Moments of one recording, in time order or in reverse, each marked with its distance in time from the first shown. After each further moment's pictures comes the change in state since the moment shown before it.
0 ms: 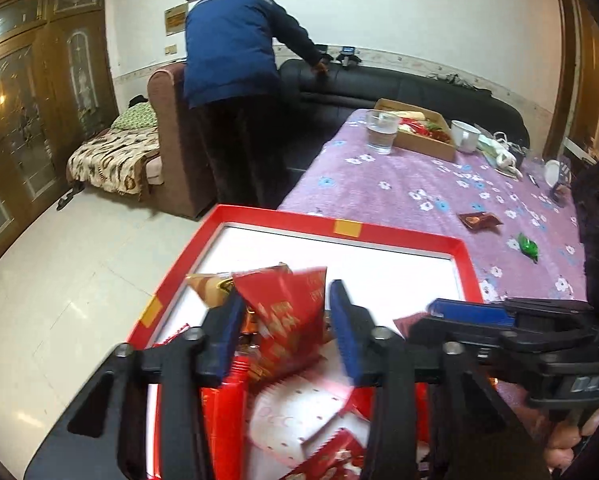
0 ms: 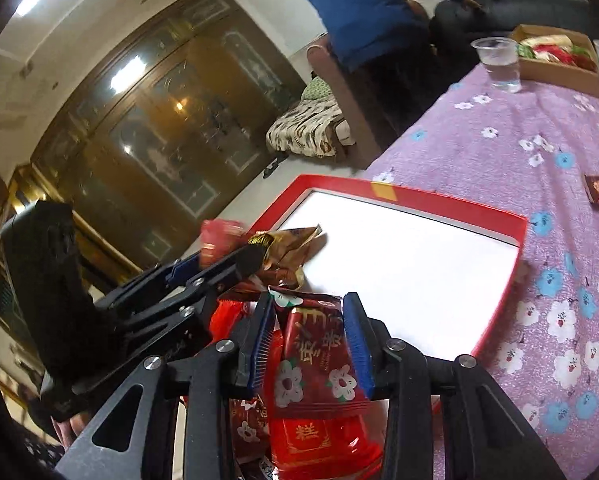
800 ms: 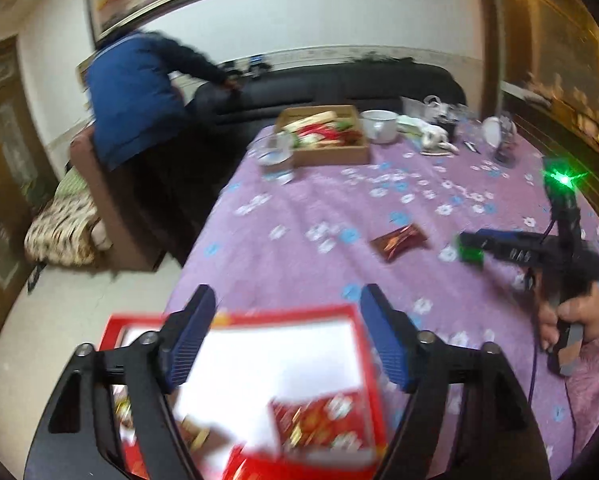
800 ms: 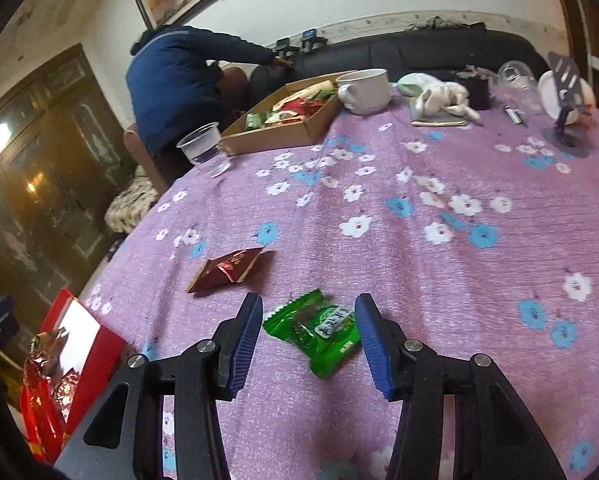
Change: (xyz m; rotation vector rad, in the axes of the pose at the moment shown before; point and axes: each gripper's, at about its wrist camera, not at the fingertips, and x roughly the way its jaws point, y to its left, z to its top) left arm 0.014 -0.123 0.064 0.319 -0.027 -0.154; right arm -0.147 -0.204 -0.002 0.196 -0.243 -0.563
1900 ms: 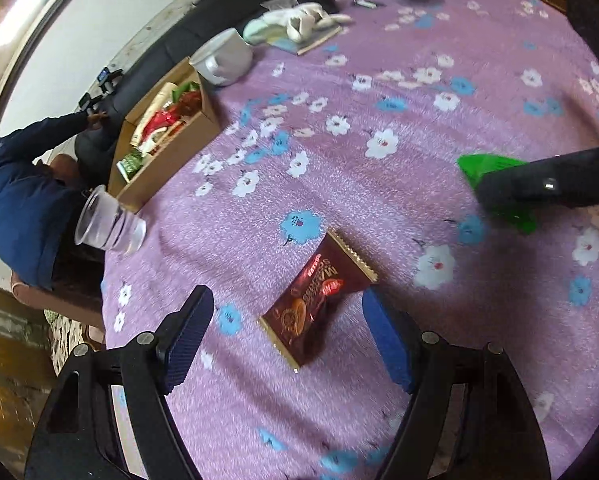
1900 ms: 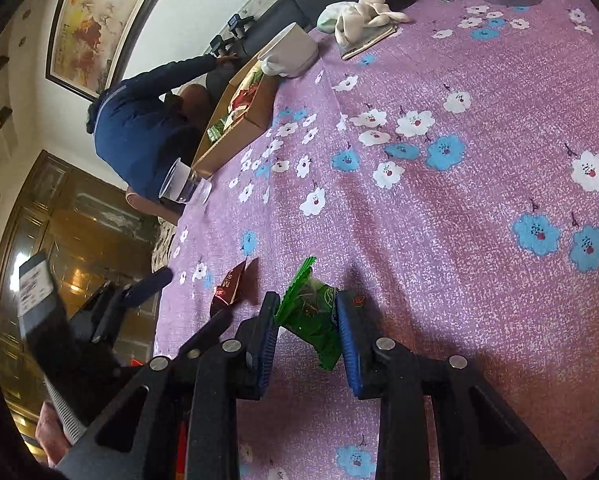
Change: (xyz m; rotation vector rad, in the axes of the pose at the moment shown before) left arm 0.156 -0.142 0.045 0.605 0.258 -0.066; right arm 0.010 -0.064 0.006 0.478 0.138 0.165
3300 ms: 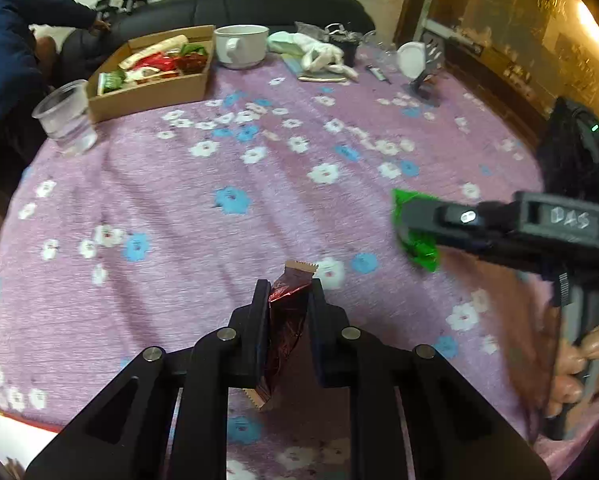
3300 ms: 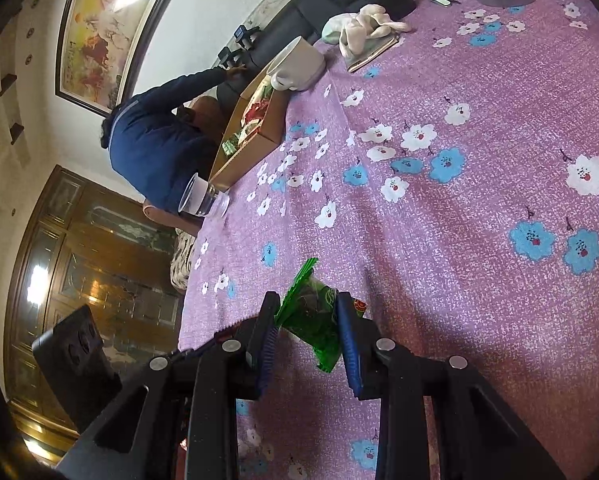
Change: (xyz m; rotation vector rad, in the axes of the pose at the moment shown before) left arm -0.024 0.013 -0.033 -0.468 -0.090 -0.358; right arm -0.015 -0.004 0.004 0.031 -0.037 0.070
